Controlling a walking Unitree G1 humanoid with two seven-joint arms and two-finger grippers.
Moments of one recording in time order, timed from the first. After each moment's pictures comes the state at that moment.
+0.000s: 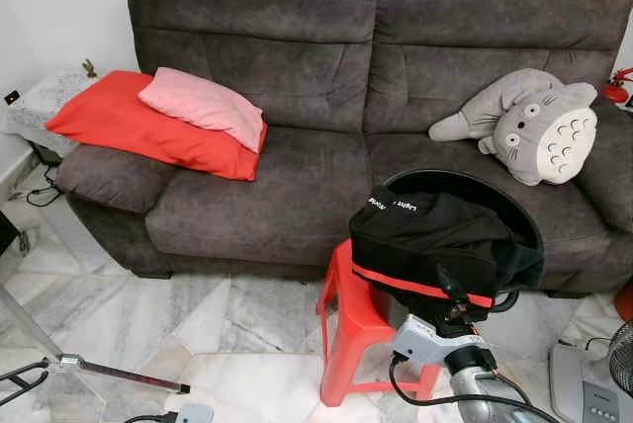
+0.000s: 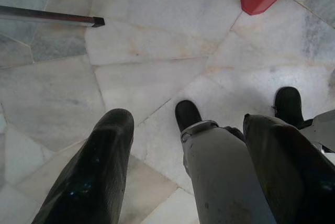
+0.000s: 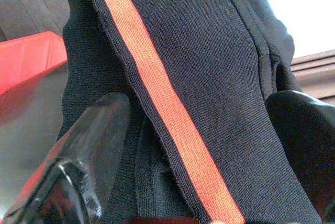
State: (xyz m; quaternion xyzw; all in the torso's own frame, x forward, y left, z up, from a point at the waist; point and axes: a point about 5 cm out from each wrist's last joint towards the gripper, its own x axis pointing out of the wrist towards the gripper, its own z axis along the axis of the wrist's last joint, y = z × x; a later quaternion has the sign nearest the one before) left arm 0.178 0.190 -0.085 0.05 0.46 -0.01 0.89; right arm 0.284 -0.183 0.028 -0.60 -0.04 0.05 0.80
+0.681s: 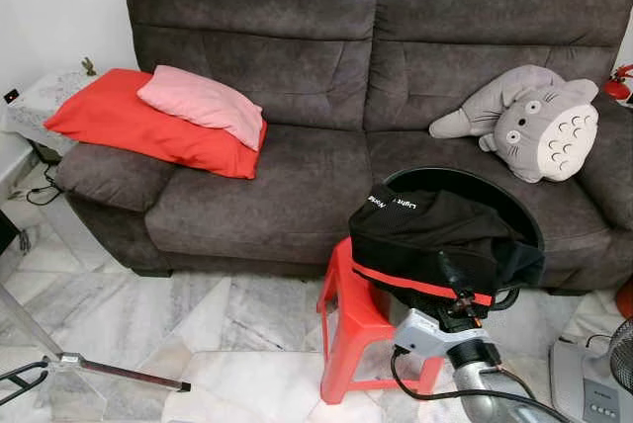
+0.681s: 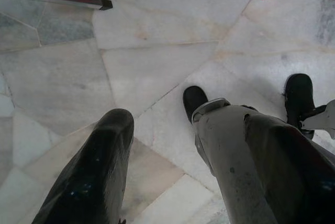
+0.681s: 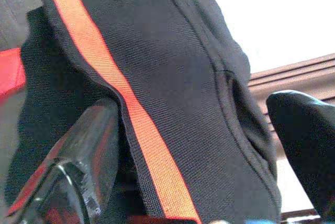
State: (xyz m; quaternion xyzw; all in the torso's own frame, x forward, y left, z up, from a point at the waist) left arm 0.158 0.205 -0.091 0.05 0.47 0.00 0.88; right arm 0.287 -0.183 0.044 -0.60 -0.10 0.03 0.79
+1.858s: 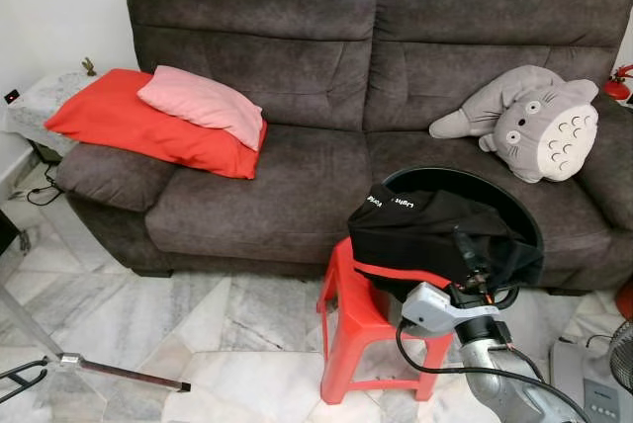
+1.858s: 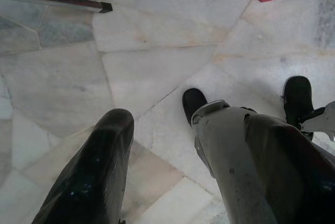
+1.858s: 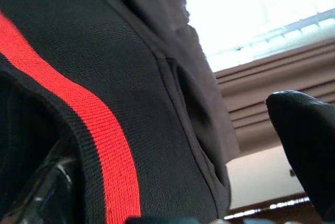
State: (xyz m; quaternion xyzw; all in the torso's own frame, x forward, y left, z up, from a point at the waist) left arm 0.157 0.206 -0.091 0.05 0.46 0.00 0.88; right arm 0.305 -0.189 0.070 -0.60 -0.11 0.00 0.79
